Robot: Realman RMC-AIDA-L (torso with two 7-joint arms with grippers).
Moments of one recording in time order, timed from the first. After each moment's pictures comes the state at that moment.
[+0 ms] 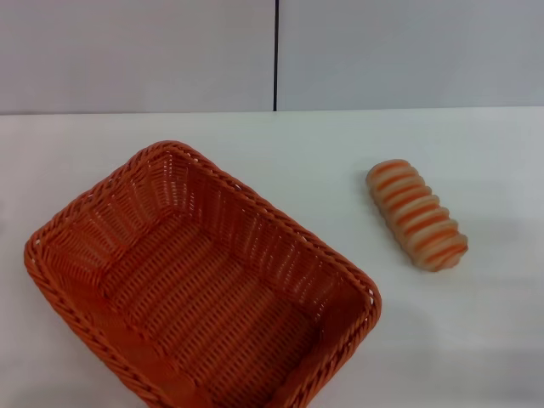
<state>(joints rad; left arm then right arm) -0.15 -2.06 -0.22 0.33 1.74 1.81 -0.95 0.29 2.08 -0.61 0.11 -0.66 -1.87 0.04</state>
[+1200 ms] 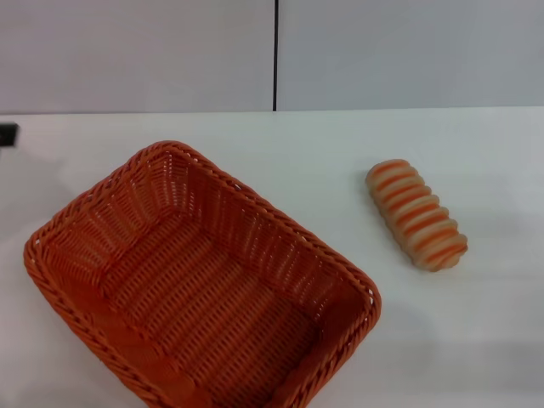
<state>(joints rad) -0.30 -2.06 0.59 1.77 2.23 1.83 -2.11 0.30 2.08 -0.61 0.08 -0.66 -1.84 0.03</state>
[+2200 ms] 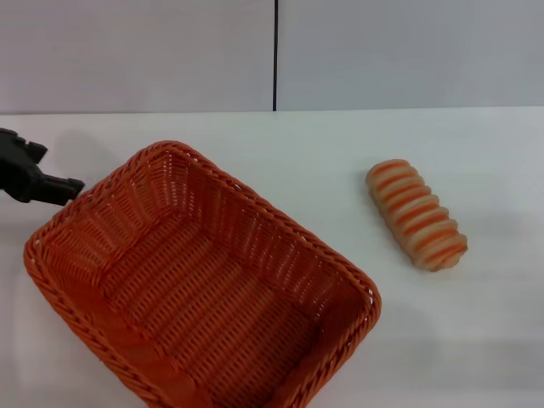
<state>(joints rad) -0.36 -2.07 1.05 1.73 2.56 1.71 -2.28 0.31 2.08 -0.62 0.10 -0.67 -1.83 0.03</state>
